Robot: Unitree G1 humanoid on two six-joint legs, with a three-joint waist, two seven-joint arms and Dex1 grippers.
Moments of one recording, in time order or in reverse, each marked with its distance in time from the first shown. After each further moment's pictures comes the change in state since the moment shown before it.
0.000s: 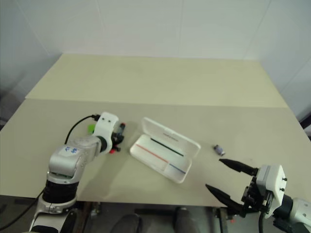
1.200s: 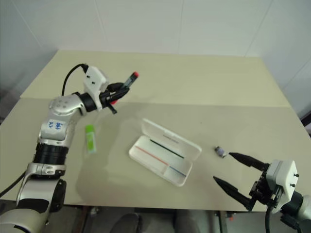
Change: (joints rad) left arm -0.321 0.161 0.057 0.638 -0.065 -1.238 -0.629; right arm -0.015 0.009 -0.071 0.018 0.007 0.000 -0.027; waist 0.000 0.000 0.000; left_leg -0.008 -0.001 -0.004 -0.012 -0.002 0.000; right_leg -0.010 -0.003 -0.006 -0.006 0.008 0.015
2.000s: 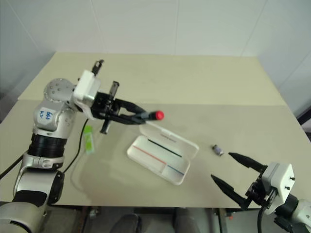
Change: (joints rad) left arm -0.081 0.020 -0.109 -0.155 -0.310 0.020 -0.739; right arm 0.016 0.058 0.035 -0.036 -0.052 -0.023 -0.067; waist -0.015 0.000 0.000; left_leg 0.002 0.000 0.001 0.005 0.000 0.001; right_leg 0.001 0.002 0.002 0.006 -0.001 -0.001
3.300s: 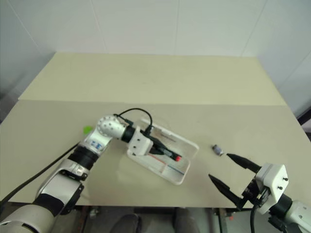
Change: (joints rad) left arm 0.047 -0.157 -0.298 0.439 0.565 -0.795 0.242; right arm 0.006 0.026 0.043 -0.004 -0.043 -0.004 -0.042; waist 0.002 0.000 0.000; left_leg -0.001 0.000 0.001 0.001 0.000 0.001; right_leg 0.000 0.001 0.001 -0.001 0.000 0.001
